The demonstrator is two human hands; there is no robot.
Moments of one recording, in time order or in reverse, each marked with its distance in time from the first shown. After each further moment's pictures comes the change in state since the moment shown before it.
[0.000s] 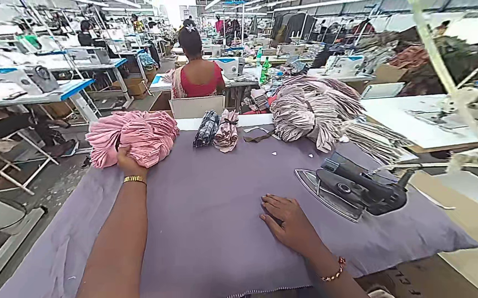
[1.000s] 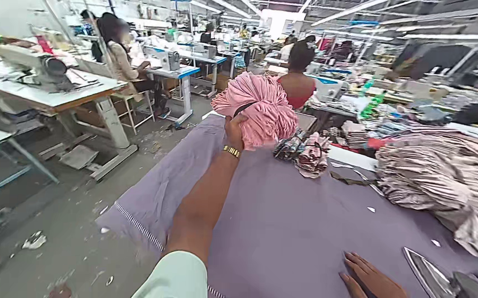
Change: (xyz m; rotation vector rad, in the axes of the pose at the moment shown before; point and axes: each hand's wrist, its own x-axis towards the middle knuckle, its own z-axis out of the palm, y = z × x) left_hand 0.008 0.039 0.063 -0.065 -0.137 0.035; right_hand 0.010 0.007 -0.005 0.081 -0.231 -0.015
